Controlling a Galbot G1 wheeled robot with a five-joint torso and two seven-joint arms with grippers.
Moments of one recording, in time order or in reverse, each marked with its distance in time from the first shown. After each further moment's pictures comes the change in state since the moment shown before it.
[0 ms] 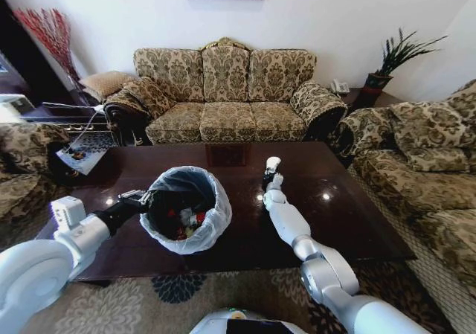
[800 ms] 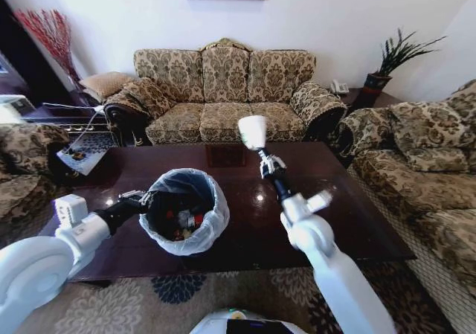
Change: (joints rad) left arm 0.016 0.054 -0.002 0.013 -0.034 0.021 -0.015; right arm -0.714 -0.442 -0.150 1.653 0.539 -0.158 -0.468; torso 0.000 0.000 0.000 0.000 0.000
